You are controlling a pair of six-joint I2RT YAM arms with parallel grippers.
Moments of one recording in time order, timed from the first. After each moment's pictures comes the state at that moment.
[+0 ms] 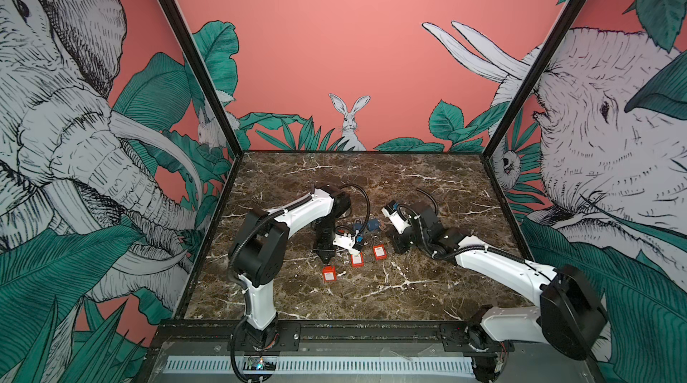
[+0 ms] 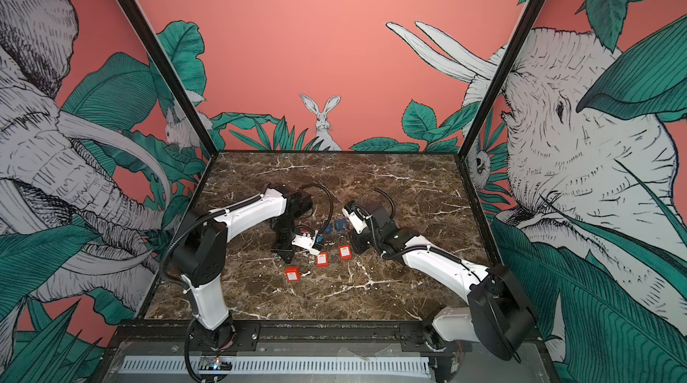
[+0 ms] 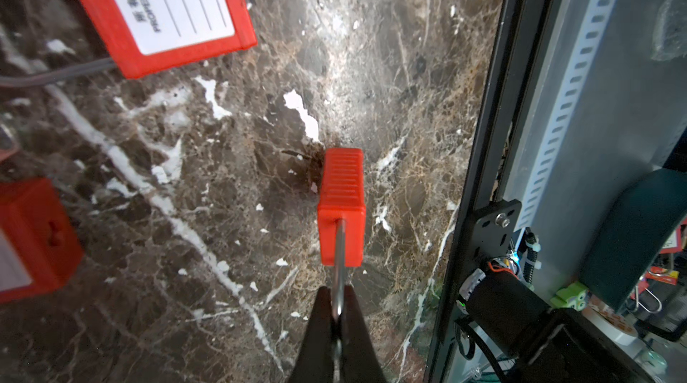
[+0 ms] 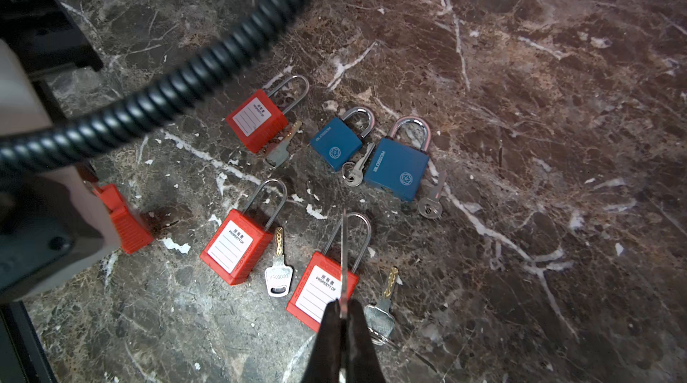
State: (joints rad) left arm -0.64 1.87 1.39 -1.44 0.21 1.09; right arm 0.68 1.32 0.78 -0.24 -0.17 0.03
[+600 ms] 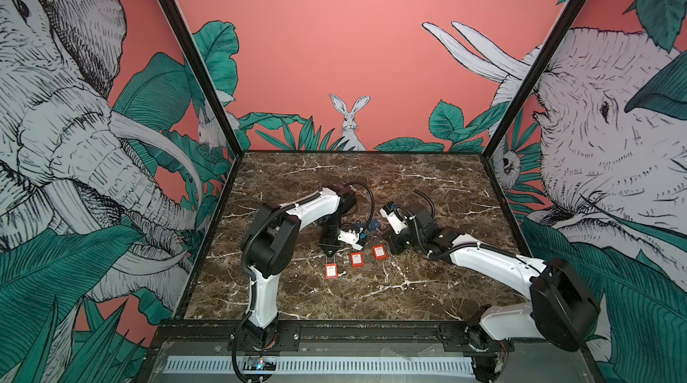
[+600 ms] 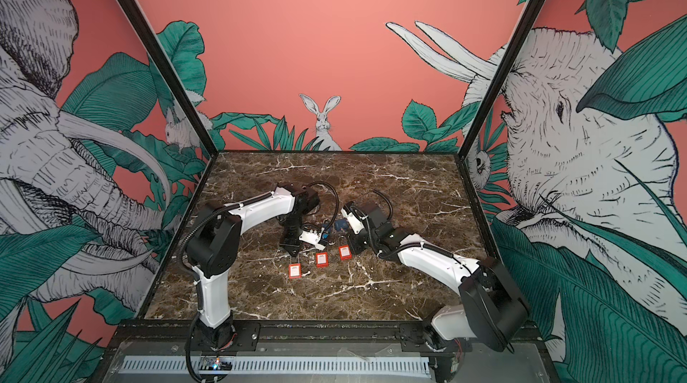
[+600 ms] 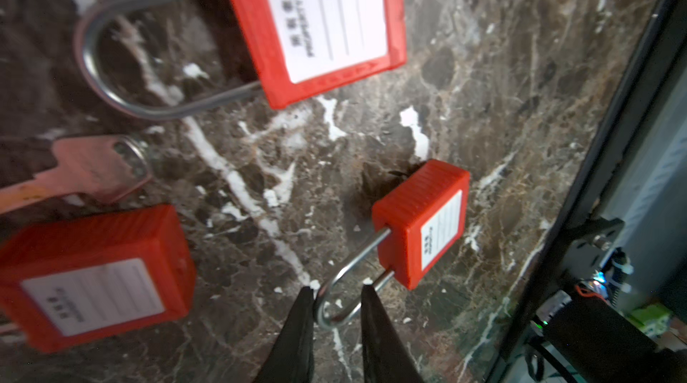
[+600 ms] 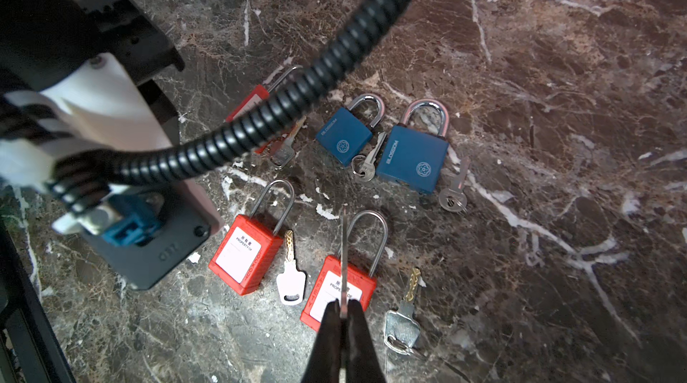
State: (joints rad) left arm -0.64 1.96 1.44 -1.31 0.10 1.09; right arm 0.69 1.37 0.78 -0.21 -0.19 0.12
